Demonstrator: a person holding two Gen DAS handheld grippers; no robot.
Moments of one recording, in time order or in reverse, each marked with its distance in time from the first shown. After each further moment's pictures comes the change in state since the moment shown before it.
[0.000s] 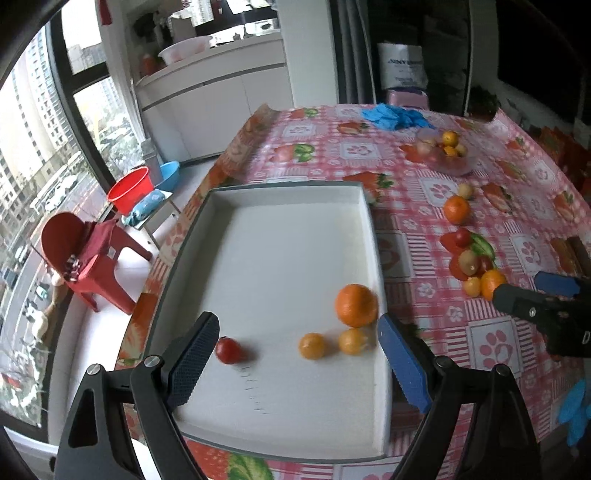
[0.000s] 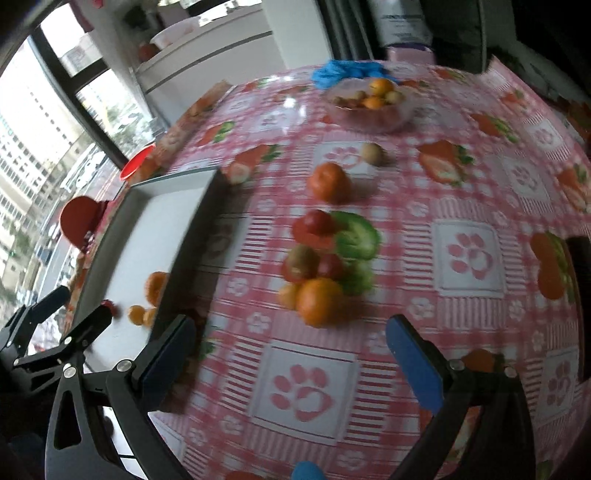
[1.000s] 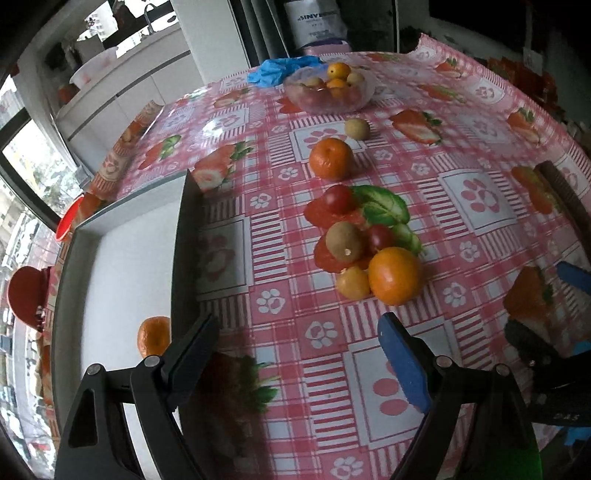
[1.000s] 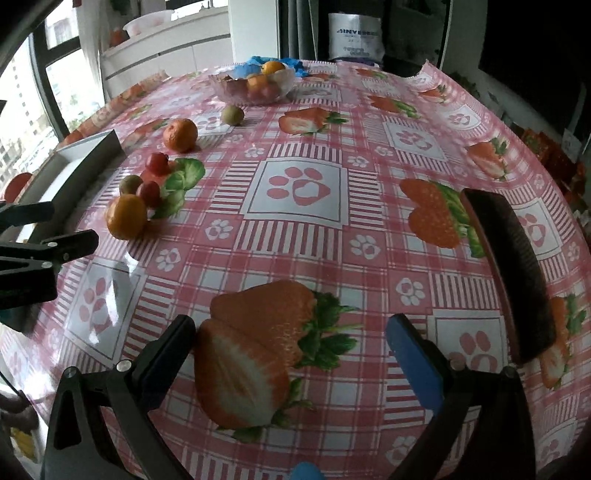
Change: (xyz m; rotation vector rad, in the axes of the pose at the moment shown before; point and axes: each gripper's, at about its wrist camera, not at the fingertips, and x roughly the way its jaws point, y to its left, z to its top) left arm 0.052 -0.139 0.009 0.237 0.115 -0.100; right arm -0.010 -0.101 -0.060 -0.084 -0.071 -0.279
